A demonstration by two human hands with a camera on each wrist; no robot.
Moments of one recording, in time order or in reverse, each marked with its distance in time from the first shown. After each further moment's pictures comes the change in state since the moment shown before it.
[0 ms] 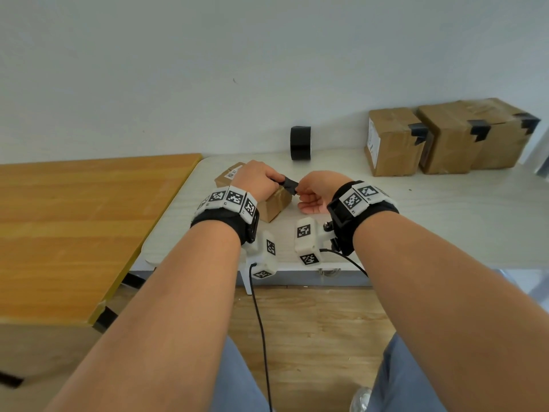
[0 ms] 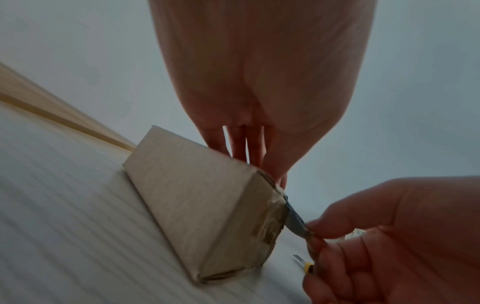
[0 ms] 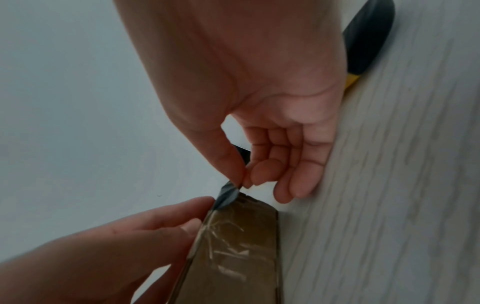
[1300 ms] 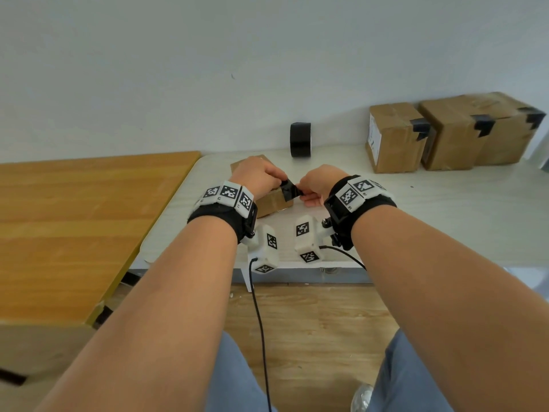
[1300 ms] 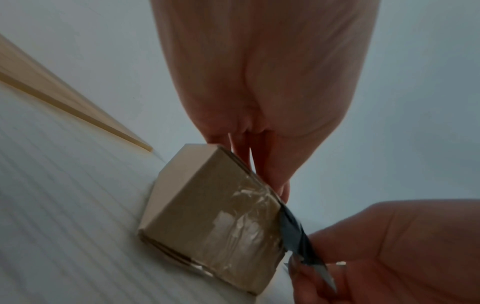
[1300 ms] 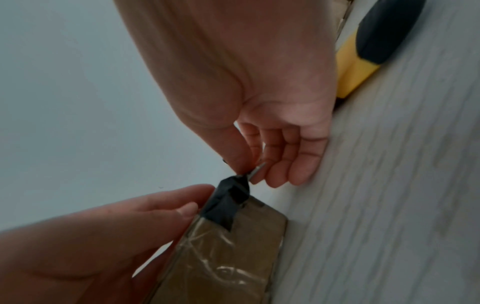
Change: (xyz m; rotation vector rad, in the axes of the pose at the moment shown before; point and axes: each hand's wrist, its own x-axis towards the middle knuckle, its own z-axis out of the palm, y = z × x) left_hand 0.006 -0.006 0.000 -0.147 -0.032 0.022; right_hand 0.026 0.003 -0.003 -0.071 0.041 -0.173
